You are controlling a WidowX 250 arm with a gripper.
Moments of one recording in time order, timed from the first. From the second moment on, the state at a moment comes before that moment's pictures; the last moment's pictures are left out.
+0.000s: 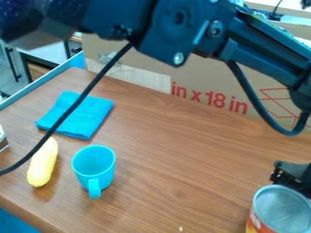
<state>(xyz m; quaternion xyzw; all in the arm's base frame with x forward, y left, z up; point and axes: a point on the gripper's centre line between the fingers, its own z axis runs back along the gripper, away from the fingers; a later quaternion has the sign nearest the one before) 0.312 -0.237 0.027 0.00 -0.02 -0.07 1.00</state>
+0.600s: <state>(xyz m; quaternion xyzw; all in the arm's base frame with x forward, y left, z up) 0.258 -0.217 0.051 -0.04 0.00 -0.03 1.00</state>
